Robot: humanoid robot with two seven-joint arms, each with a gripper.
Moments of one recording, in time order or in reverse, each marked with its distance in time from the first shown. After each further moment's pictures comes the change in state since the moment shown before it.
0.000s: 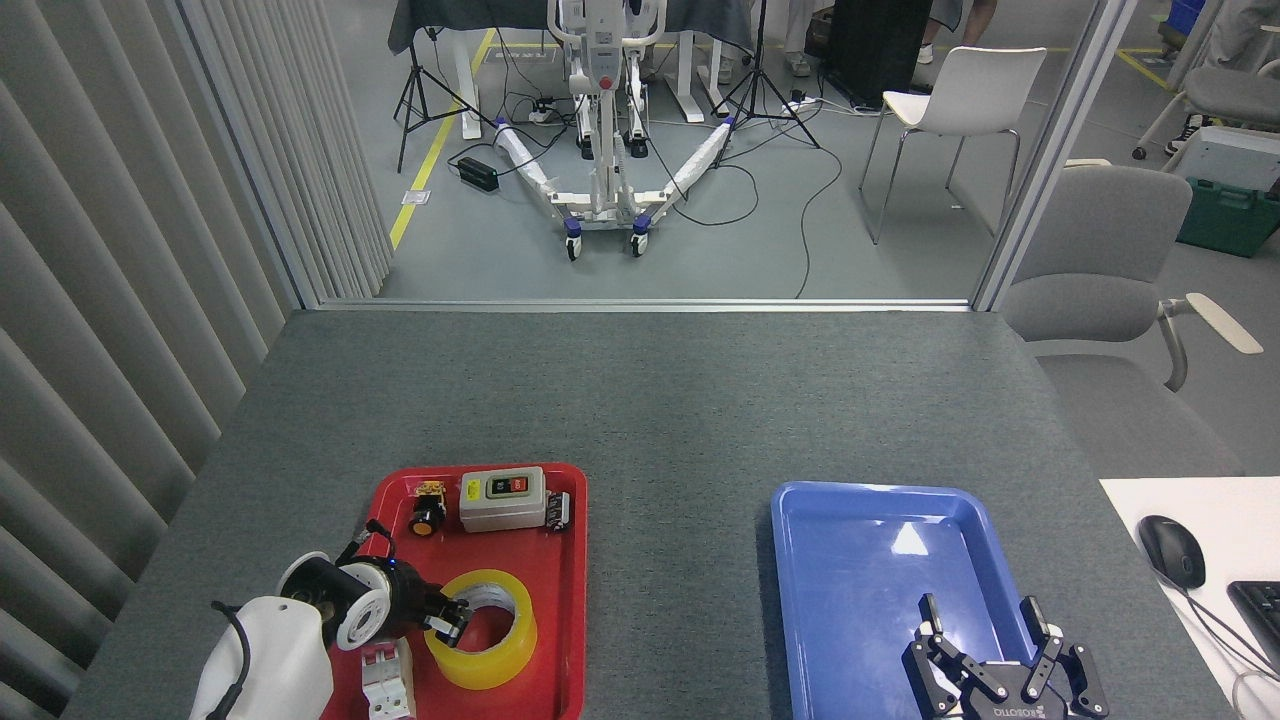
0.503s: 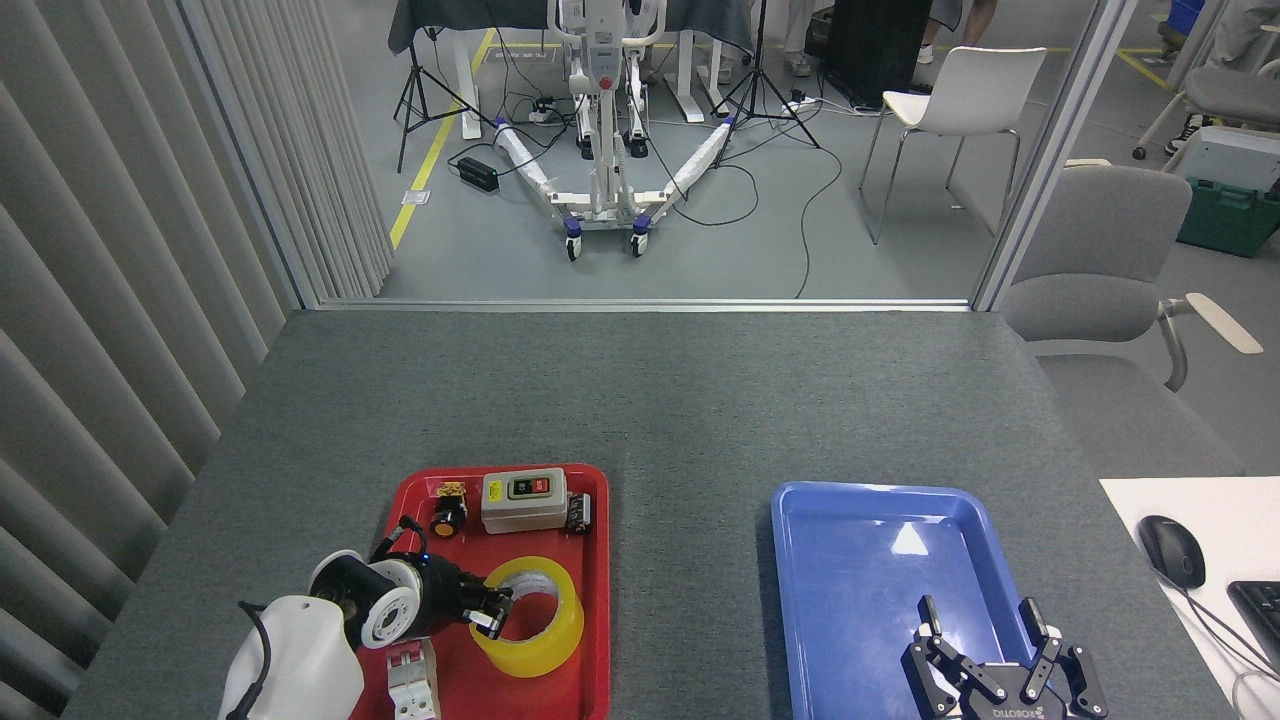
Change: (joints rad) left arm -0.002 -0.054 0.003 -0.025 0.085 -0.046 0.046; right arm 0.001 0.000 0.000 0.001 0.004 -0.001 -0.002
